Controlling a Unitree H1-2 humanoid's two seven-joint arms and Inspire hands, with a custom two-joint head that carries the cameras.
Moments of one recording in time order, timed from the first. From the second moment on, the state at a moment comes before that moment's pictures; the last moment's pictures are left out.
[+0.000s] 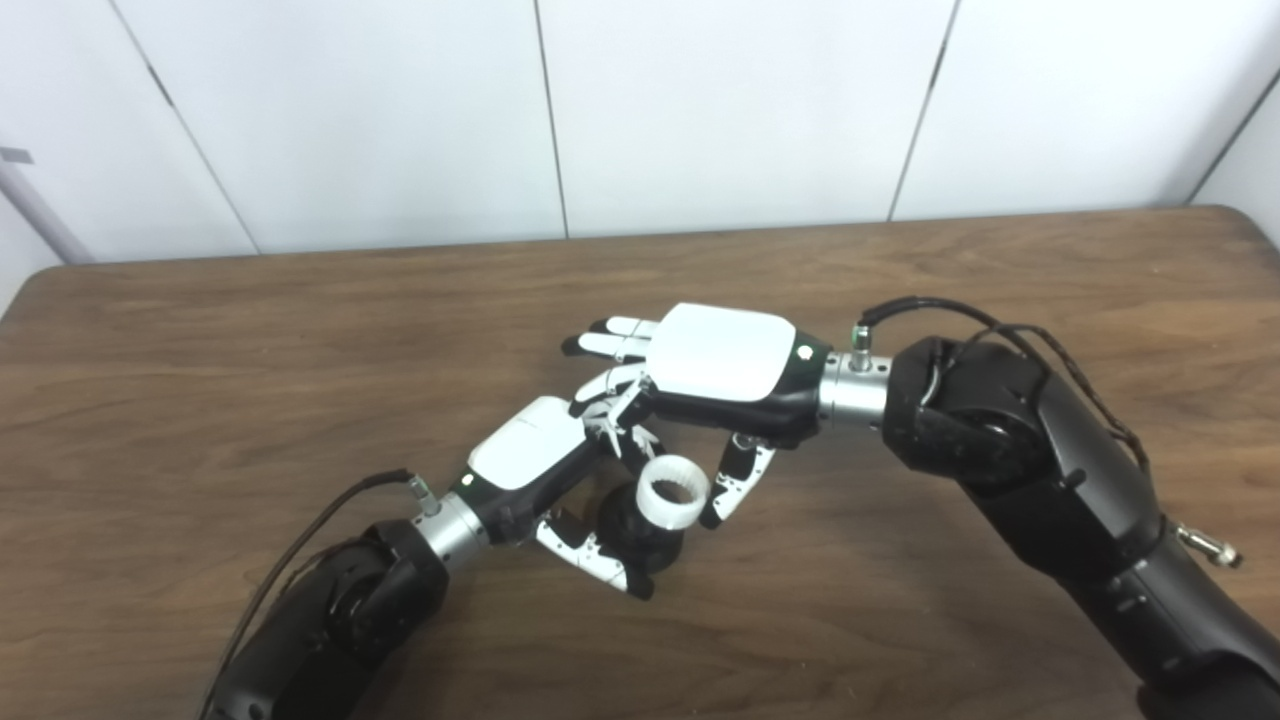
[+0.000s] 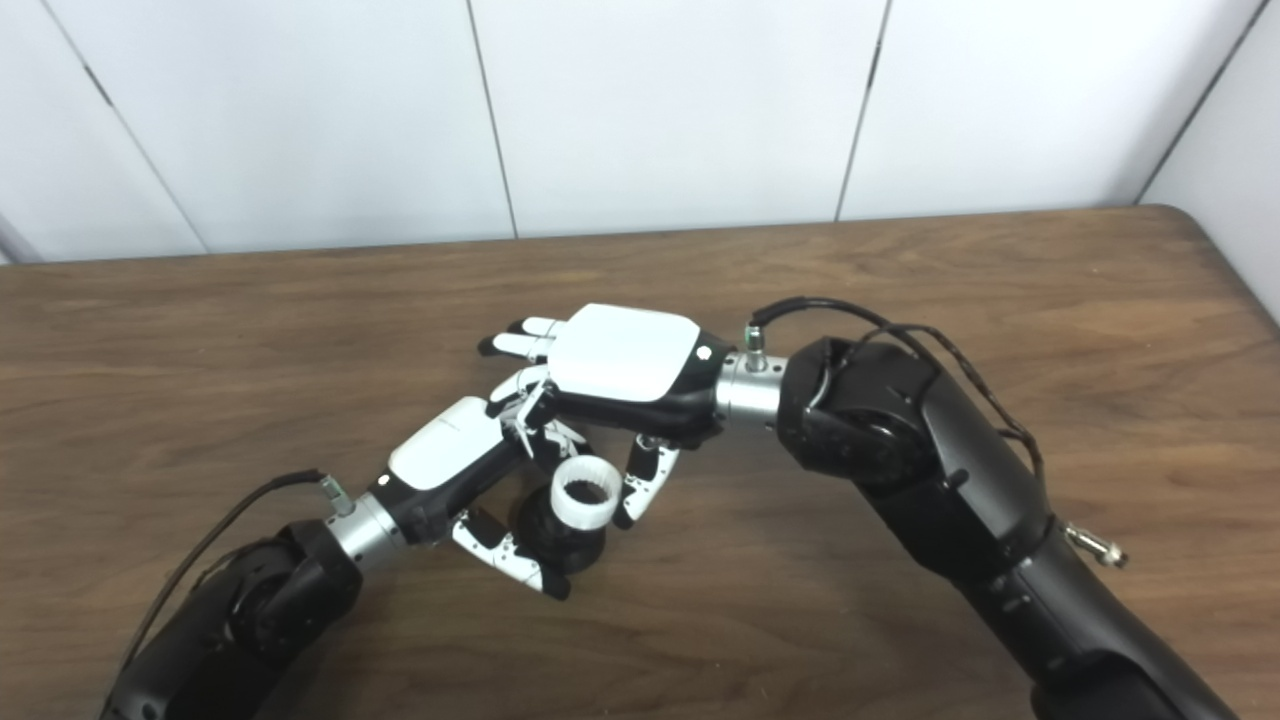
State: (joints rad) left arm -0.31 0.37 -0.47 0.15 0.62 -0.41 -0.13; right arm -0.55 -0.39 0.43 -0.23 -0.62 -0.36 0.65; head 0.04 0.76
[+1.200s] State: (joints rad) left arm -0.29 0.36 -0.47 0.10 0.62 -0.34 -0.16; right arm -0.54 -0.34 0.44 -0.18 -0.65 -0.37 0.61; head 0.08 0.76
